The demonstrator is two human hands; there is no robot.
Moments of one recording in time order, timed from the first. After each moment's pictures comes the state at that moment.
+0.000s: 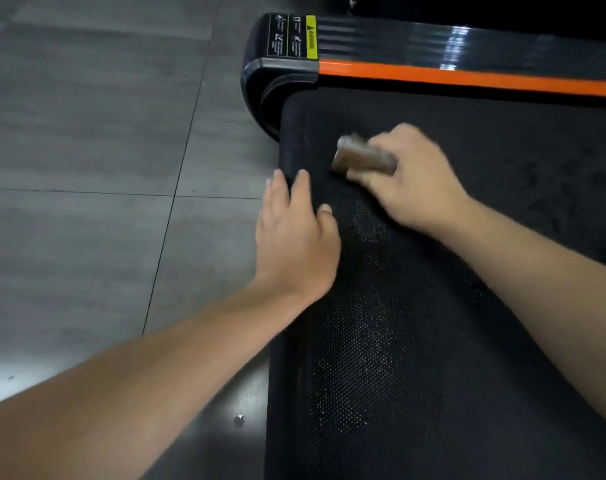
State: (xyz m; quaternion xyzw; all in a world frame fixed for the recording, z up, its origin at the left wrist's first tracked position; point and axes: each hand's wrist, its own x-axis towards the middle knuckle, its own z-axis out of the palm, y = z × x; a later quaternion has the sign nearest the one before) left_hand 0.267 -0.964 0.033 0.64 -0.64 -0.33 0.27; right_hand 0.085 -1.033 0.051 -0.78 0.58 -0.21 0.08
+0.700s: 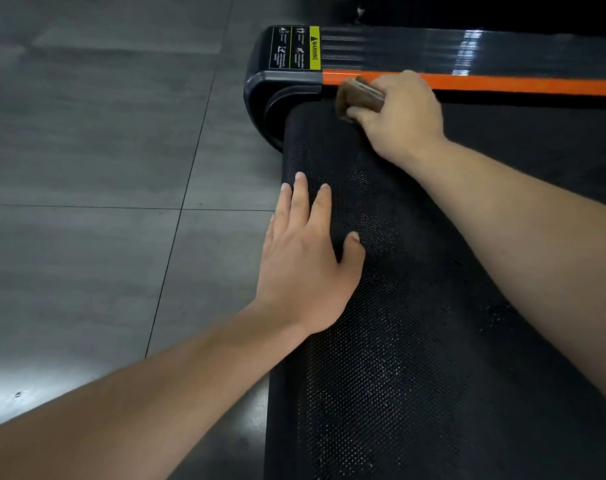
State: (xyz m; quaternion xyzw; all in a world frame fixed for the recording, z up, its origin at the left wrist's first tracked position) left_hand 0.265 -0.964 0.035 0.61 -0.71 -0.27 0.21; right_hand 0.088 -1.143 0.045 -0.69 0.68 -0.25 0.02
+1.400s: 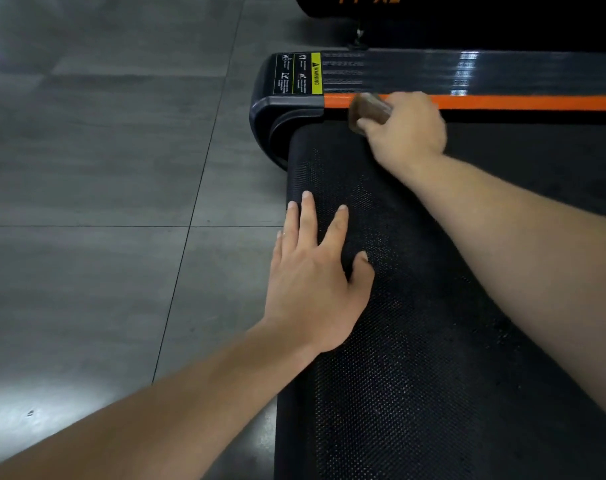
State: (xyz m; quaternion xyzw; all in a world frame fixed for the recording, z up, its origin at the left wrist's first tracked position) left_hand 0.263 -0.964 0.035 0.60 -0.74 -0.25 0.16; right_hand 0.098 -1.142 0.059 -0.60 0.76 -0.25 0.03
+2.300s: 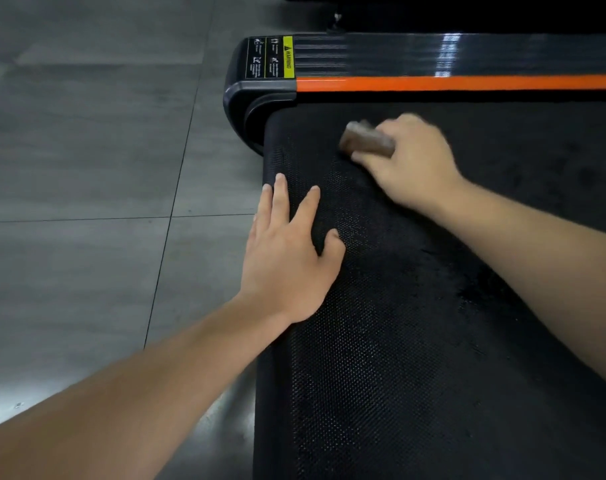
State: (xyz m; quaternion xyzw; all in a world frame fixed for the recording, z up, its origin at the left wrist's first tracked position) left_hand 0.263 -0.967 0.034 0.61 -0.73 -0.25 0.18; right_hand 0.055 -1.063 0.057 -0.73 0.65 -0.20 0.06
